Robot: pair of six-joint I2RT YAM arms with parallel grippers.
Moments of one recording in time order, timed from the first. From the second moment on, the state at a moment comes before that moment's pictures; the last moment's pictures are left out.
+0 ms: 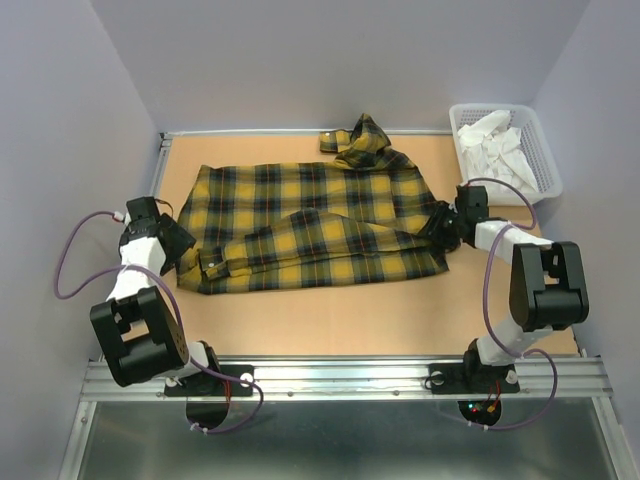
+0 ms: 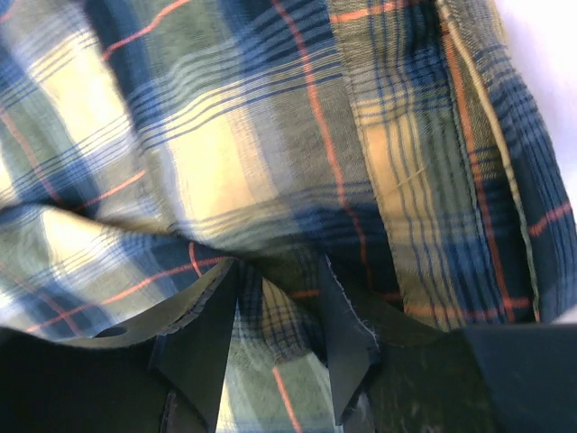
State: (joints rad) left arm 0.34 1.35 0.85 -0.50 -0.06 -0.52; right arm 0.02 1.64 0.86 -0.13 -0.23 0.52
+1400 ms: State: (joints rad) left arm 0.32 1.40 0.67 -0.31 -0.10 -0.70; right arm 0.02 1.53 0.83 -0.18 -0.30 0.47
